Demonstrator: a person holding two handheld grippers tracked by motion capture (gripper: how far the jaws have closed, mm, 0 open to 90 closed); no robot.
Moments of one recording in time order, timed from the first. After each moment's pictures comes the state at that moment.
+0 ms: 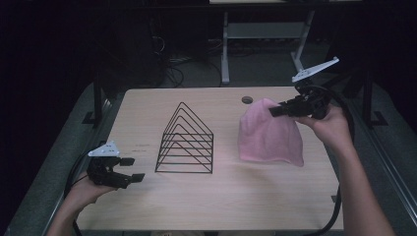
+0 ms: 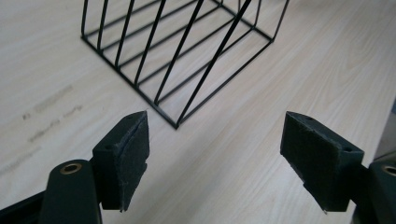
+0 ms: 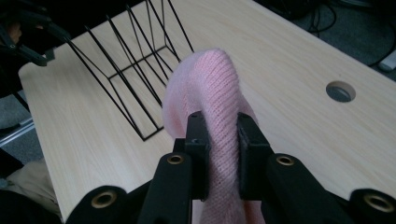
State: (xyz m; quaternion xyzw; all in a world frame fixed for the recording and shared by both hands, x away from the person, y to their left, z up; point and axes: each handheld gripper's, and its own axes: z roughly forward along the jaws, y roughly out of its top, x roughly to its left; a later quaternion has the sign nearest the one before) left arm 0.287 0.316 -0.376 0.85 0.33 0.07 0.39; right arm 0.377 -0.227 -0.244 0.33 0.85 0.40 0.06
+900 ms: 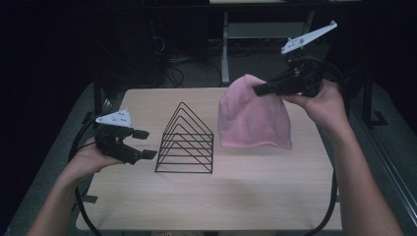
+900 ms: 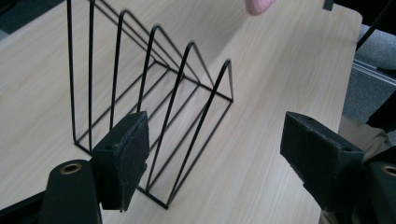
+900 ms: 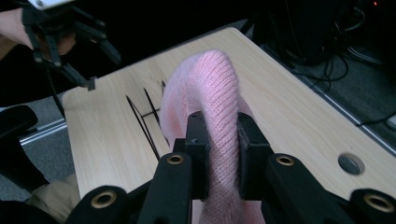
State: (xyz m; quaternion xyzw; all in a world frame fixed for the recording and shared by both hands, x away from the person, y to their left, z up) left arm 0.318 0.263 -0.286 0.89 0.23 0.06 0.40; right arm 0.368 -0.181 -0.167 0.26 0.86 0.44 0.08
